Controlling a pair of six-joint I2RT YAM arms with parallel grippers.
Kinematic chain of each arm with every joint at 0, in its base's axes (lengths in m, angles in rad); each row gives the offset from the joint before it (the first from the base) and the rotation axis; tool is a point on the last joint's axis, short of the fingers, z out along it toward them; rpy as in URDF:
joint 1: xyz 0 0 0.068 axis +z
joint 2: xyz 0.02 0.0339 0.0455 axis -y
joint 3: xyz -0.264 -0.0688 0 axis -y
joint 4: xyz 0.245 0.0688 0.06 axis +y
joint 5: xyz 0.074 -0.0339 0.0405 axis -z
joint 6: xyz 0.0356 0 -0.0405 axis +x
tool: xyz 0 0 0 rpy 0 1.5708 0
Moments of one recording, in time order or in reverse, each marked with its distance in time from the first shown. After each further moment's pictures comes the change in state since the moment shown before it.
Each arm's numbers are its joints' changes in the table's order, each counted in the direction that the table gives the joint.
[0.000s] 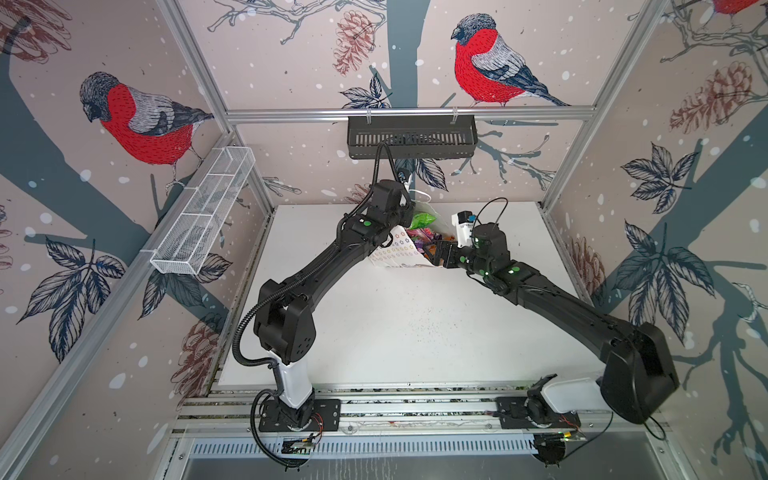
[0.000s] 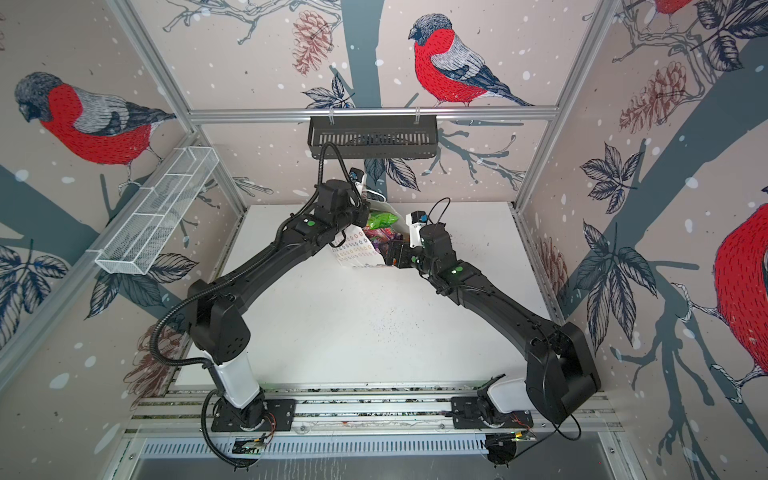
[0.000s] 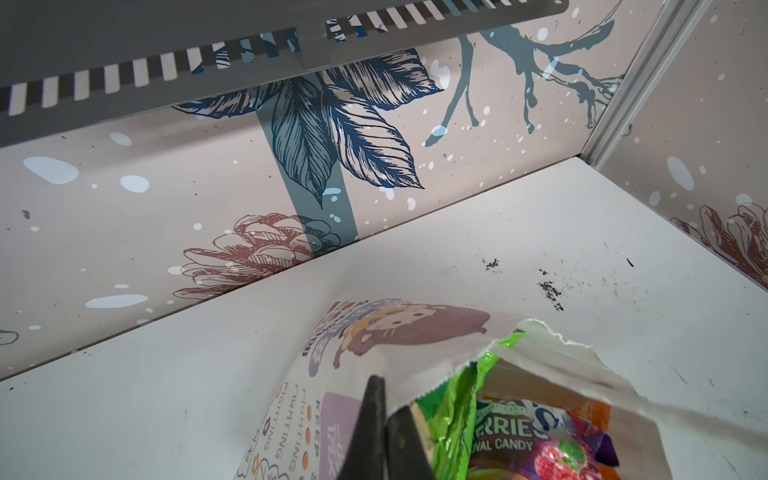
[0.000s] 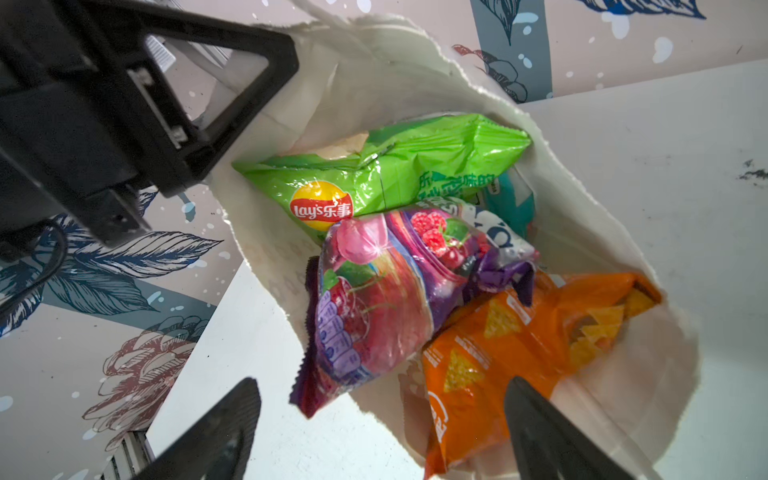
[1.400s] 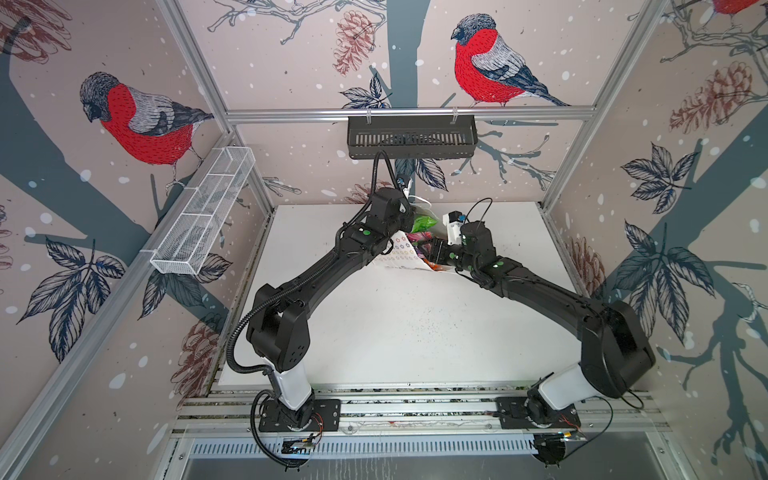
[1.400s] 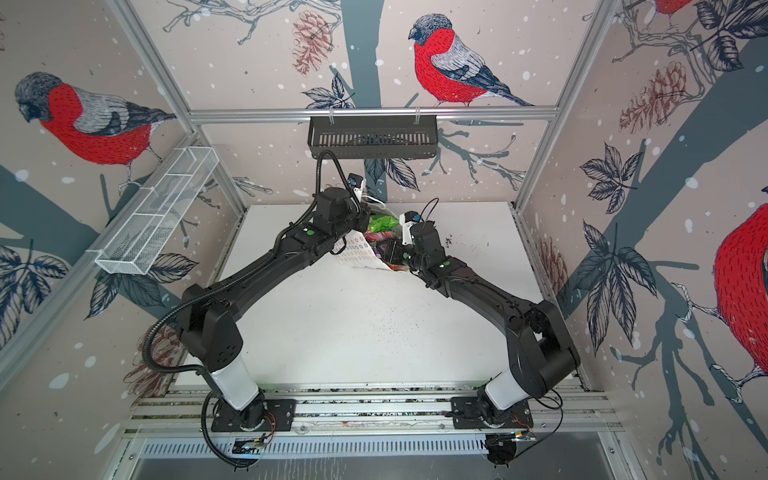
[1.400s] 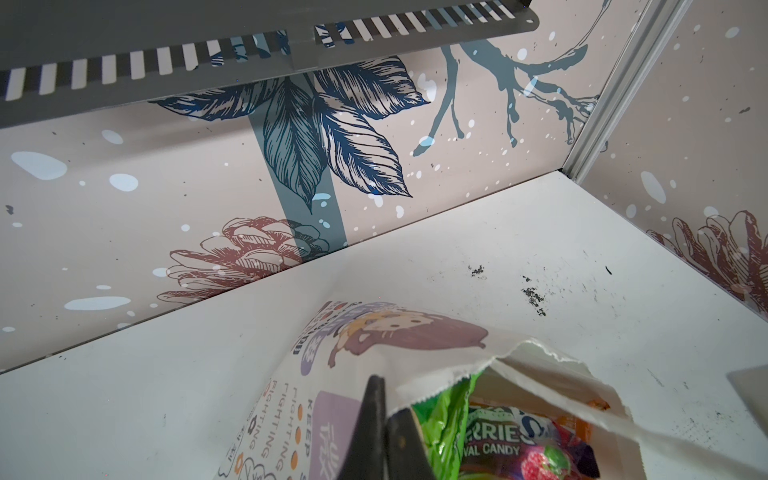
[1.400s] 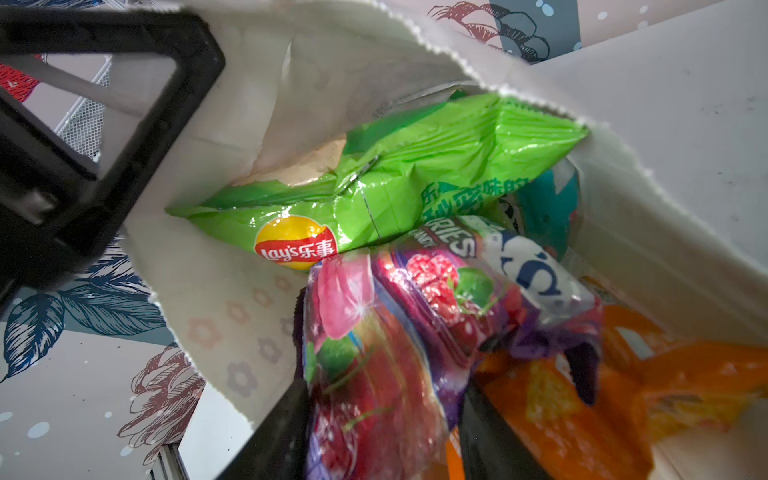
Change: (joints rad) left arm -0.020 0.061 -0.124 -0.111 0.016 -0.023; right arm 0.006 -0.140 0.043 -0.086 -0.047 0.107
